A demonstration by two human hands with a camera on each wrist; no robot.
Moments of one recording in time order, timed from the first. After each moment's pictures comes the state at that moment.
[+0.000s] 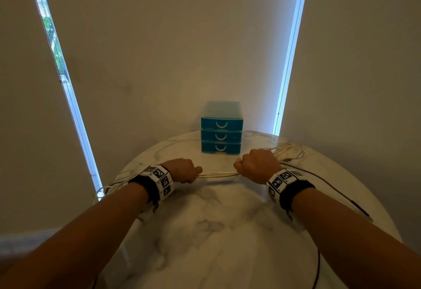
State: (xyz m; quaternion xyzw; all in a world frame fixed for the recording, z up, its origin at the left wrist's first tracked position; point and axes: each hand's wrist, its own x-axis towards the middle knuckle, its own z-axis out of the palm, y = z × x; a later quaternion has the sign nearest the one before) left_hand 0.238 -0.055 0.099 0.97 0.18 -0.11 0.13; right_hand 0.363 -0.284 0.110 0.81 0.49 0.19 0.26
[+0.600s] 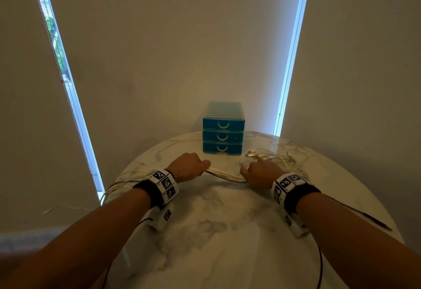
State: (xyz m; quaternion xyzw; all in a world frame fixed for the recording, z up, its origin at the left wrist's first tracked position) left_hand 0.246 -0.060 0.094 0.97 0.15 0.01 0.17; right_hand 0.382 -0.289 0.087 0.89 0.44 0.03 0.08
